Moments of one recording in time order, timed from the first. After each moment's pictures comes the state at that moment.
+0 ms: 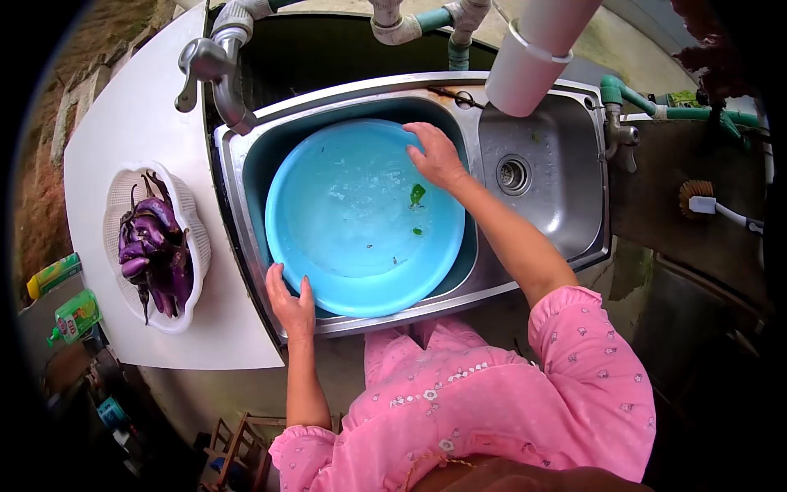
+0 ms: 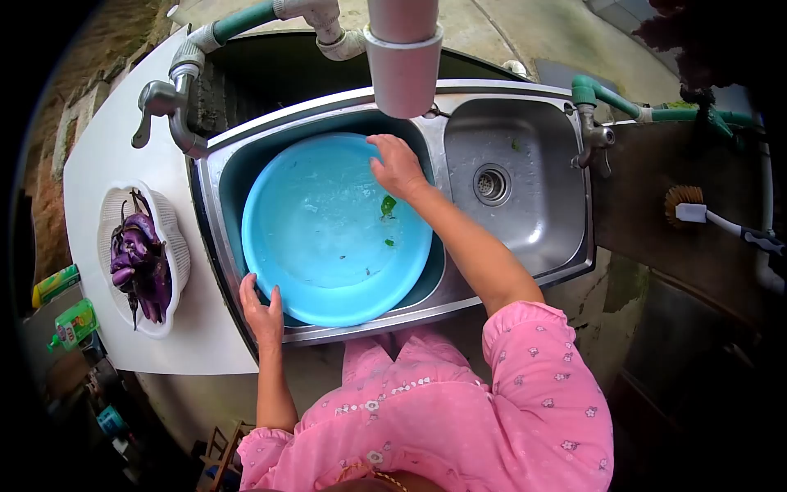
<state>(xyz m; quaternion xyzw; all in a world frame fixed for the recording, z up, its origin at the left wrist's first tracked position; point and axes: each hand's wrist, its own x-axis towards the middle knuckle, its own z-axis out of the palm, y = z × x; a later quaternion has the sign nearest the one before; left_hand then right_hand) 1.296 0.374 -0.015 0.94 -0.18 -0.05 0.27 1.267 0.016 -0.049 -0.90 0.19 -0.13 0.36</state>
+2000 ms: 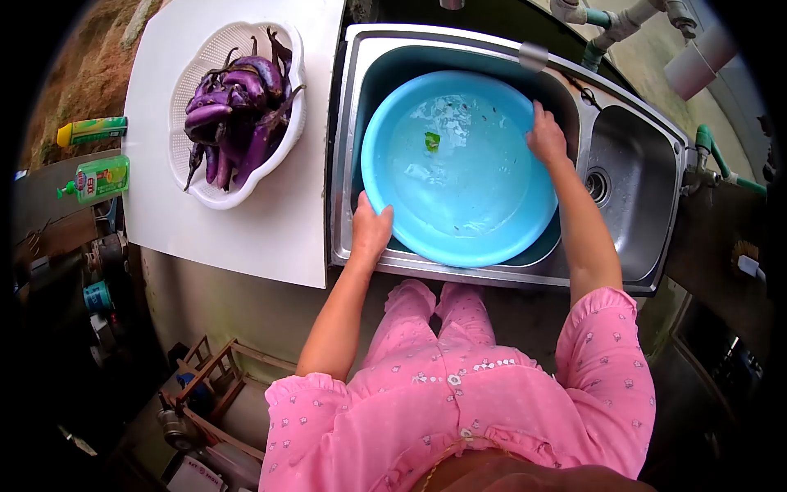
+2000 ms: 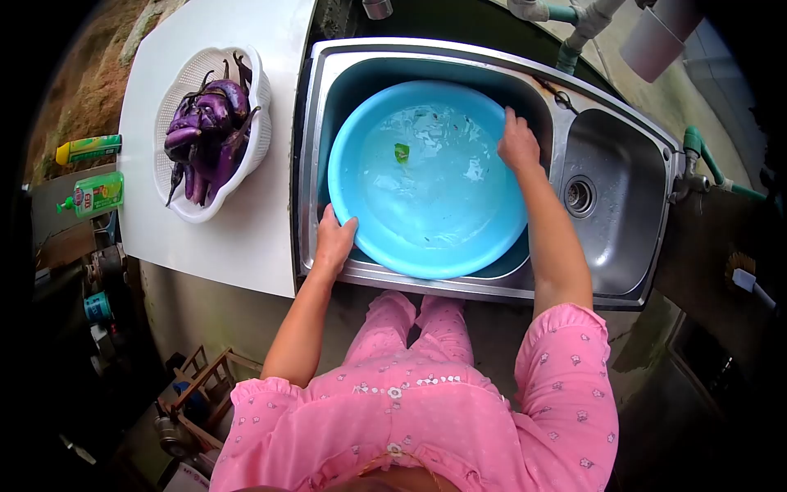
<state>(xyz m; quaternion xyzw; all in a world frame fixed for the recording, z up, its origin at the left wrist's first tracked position) 1.289 0.391 -0.050 0.86 0.04 -0.26 0.43 1.267 0.022 -0.093 -0.94 0.29 0.08 0.15</state>
